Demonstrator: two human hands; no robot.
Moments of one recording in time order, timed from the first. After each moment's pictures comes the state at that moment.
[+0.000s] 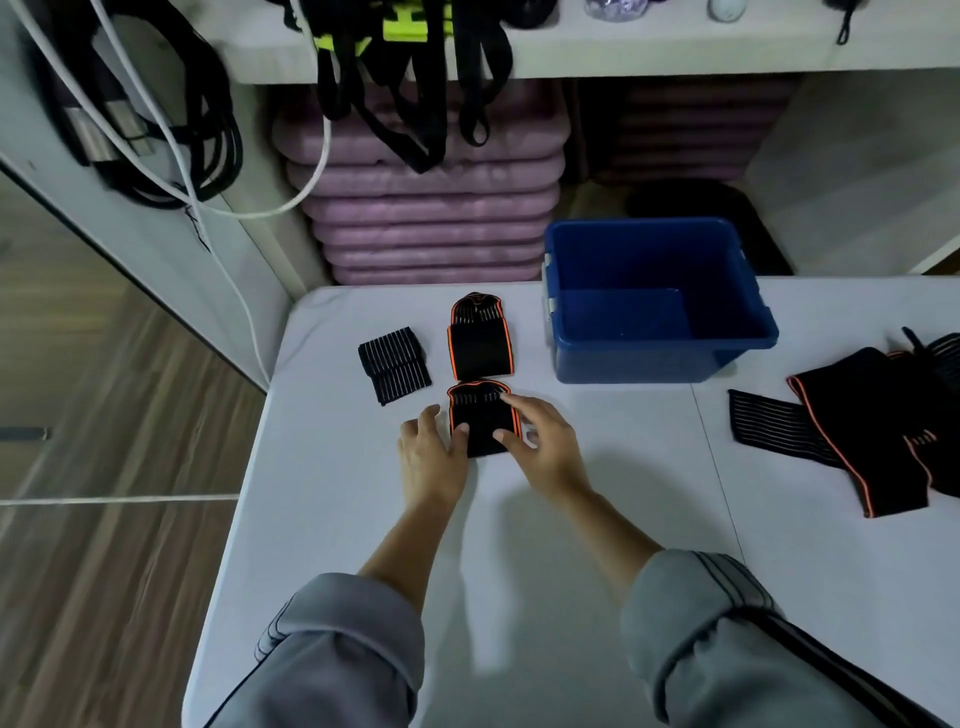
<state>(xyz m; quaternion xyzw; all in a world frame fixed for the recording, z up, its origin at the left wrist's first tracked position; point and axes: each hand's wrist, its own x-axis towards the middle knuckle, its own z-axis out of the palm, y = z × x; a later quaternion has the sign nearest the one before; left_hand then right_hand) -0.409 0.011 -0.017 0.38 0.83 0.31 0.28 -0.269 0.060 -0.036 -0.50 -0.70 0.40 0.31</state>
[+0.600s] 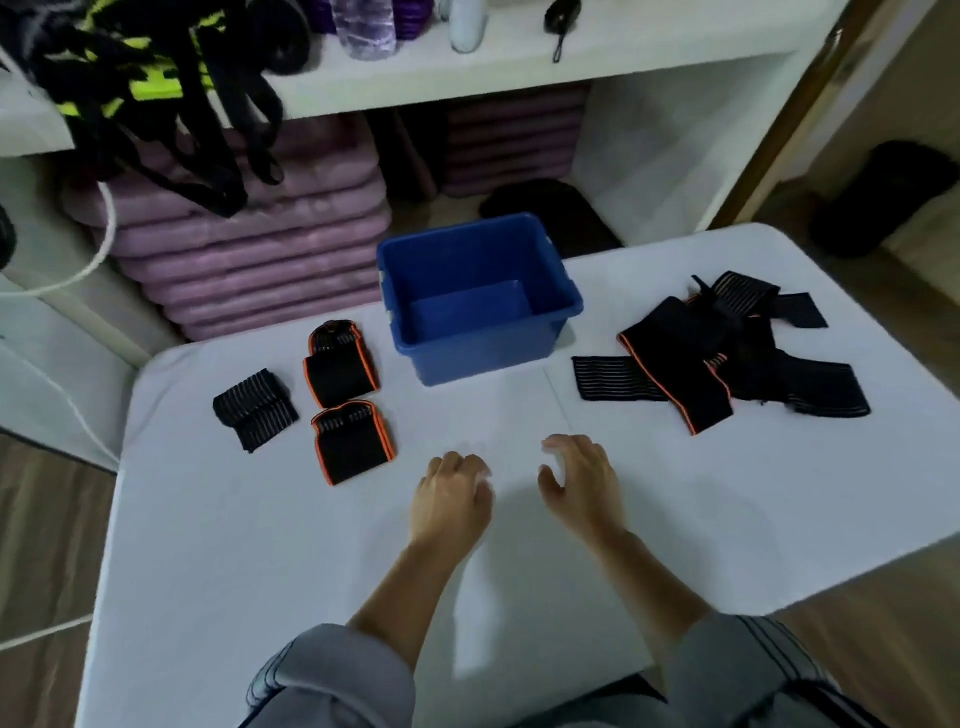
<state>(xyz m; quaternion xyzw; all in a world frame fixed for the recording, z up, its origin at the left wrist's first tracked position) -0.272 -0.005 -0.009 0.70 0.67 0.13 0.23 -0.097 0.001 -0.018 -0.68 -0.67 0.16 0.24</state>
